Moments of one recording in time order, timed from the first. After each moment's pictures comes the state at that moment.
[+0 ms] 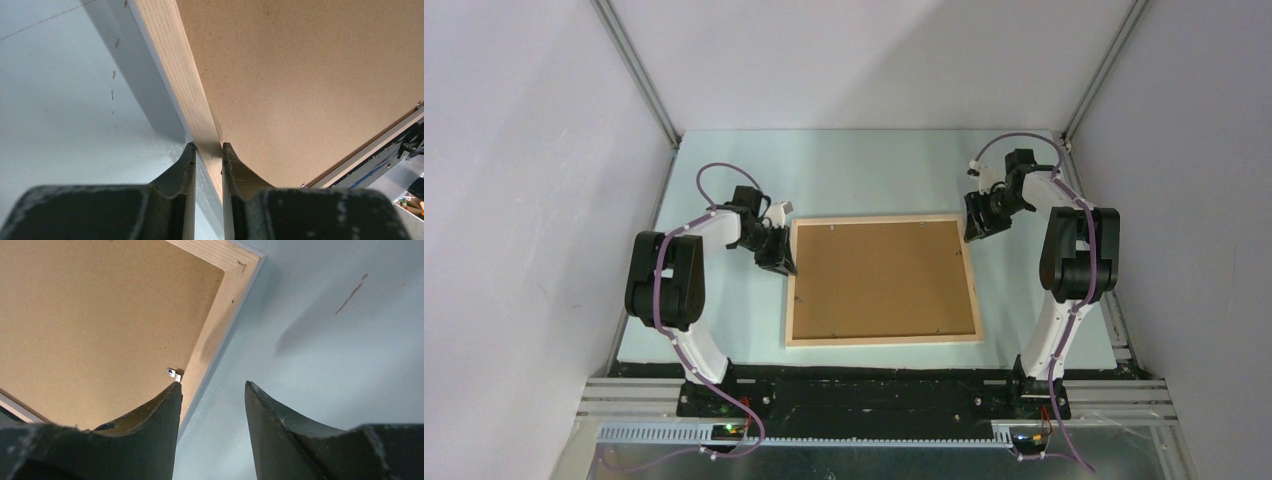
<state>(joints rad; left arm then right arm) -0.12 1.76 1.03 -0.59 0.49 -0.02 -0.03 1.97 1.45 -0.80 -0.46 -0.37</state>
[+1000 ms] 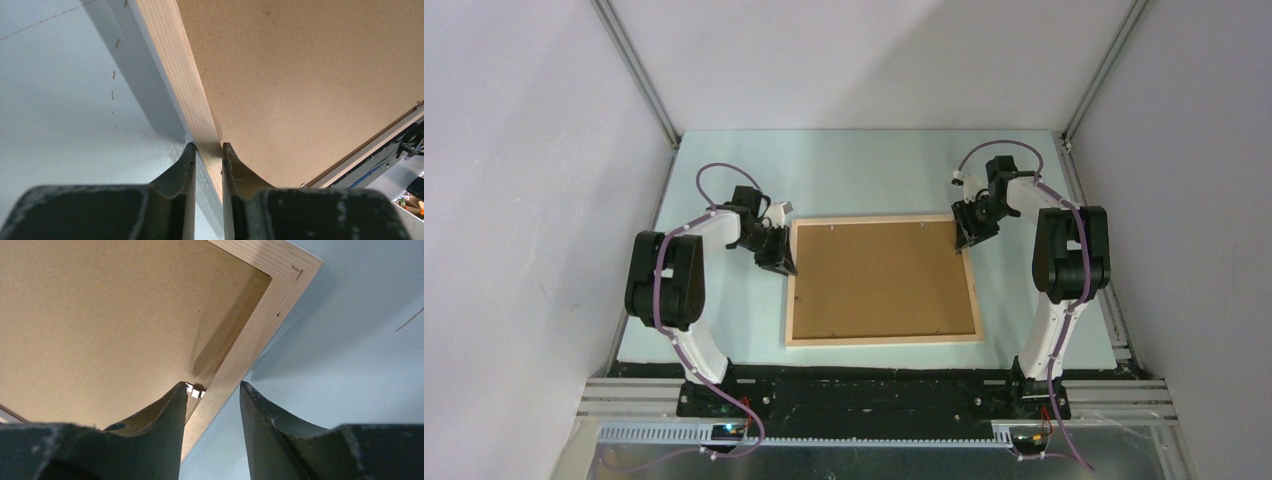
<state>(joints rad) -0.12 1.76 1.03 -0.59 0.50 -0.02 0.06 1.97 1.39 -0.75 -0.41 -0.34</state>
